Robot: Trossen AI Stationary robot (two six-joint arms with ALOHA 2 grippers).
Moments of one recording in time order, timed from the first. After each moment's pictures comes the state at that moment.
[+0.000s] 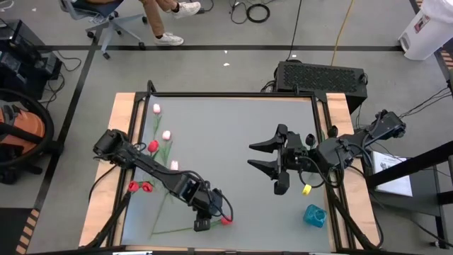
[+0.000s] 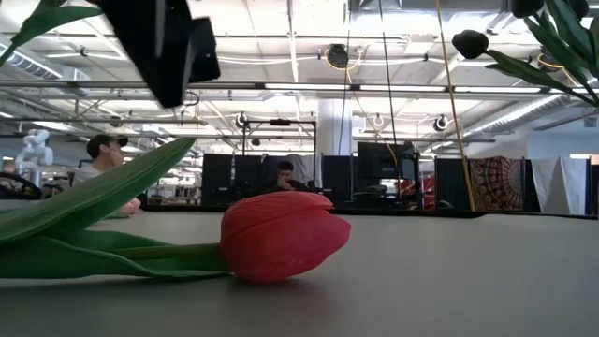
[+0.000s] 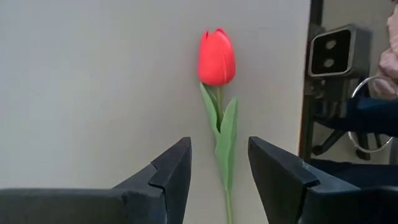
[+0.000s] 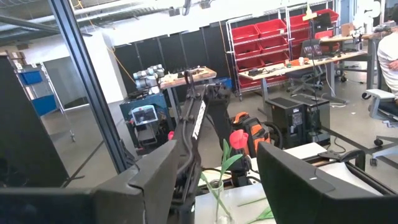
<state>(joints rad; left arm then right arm) -0.48 1.84 1.40 -0.67 0.13 -0.60 0.49 1.29 1.33 0.03 0.60 0.25</state>
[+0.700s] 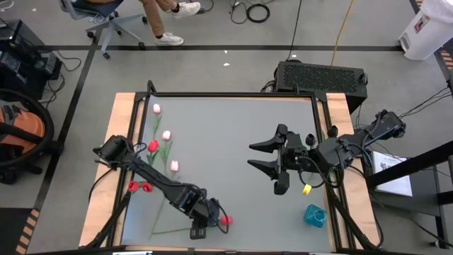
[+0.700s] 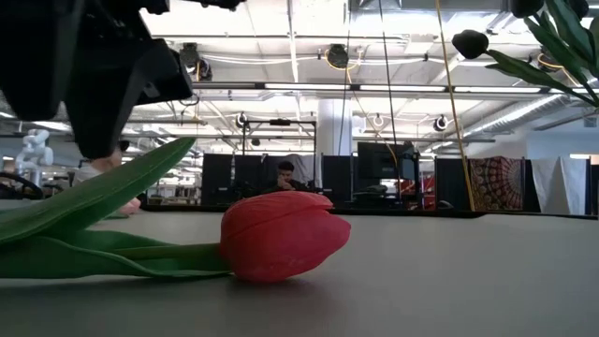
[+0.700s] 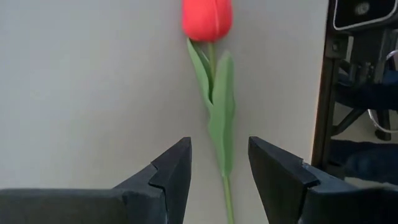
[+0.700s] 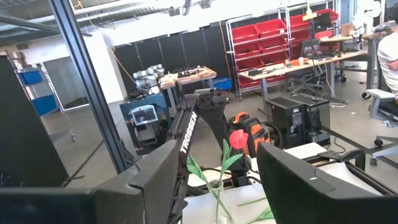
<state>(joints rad) -0.55 1.92 1.40 -0.69 0.12 -0.62 0.49 1.29 1.33 0.03 0.60 0.25</state>
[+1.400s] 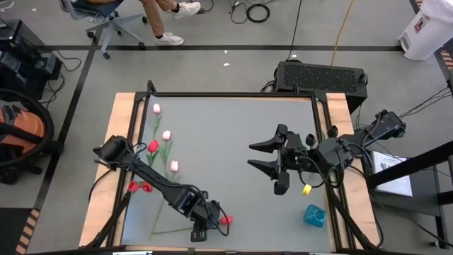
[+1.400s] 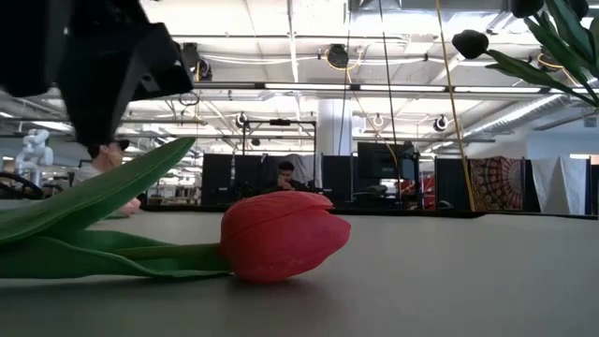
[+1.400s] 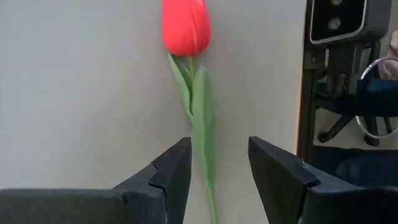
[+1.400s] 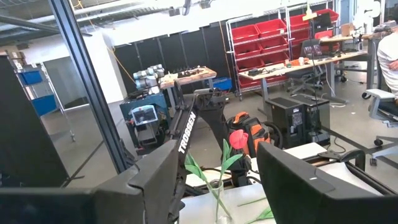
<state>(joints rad) -0.56 1.92 1.40 -0.63 0.12 -0.64 0.49 1.29 1.33 0.03 0.60 0.25</state>
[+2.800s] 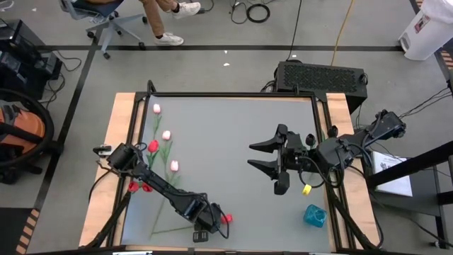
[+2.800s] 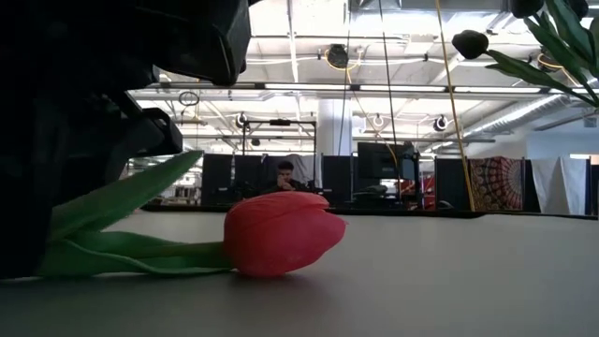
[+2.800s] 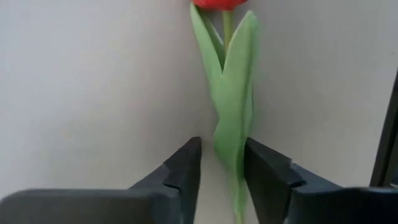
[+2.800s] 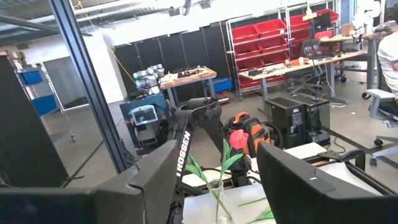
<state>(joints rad) -0.58 2.06 1.40 -0.64 0.10 -0.68 0.49 1.29 1.33 0.02 0.60 0.25</state>
